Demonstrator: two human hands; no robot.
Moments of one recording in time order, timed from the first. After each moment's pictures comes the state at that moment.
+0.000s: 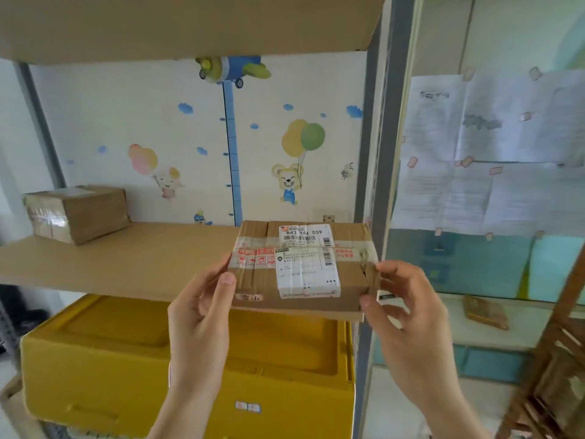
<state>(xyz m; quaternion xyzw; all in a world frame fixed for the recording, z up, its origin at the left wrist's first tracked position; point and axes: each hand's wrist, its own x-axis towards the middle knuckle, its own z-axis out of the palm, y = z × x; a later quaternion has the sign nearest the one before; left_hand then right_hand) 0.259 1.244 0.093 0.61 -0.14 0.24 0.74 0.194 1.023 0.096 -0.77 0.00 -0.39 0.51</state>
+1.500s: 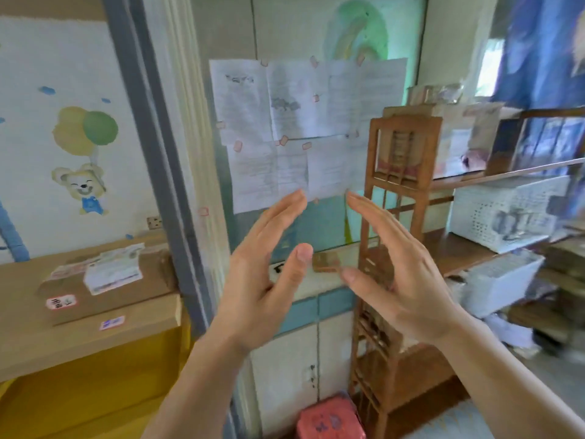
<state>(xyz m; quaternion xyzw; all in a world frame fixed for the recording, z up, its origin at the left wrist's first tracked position) 0.185 0.981 0.131 0.58 -0.59 0.13 0.54 0.043 0.833 0.127 -0.87 0.04 -0.43 0.22</state>
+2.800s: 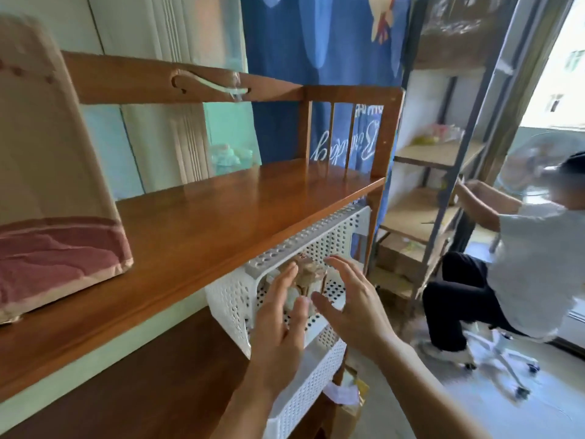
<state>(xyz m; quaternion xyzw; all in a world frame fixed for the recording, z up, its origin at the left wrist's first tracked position) 0.018 0.079 -0.022 0.58 -0.55 -0.18 0.58 -0.111 -0.007 0.002 -0.82 0.42 -0.34 0.19</state>
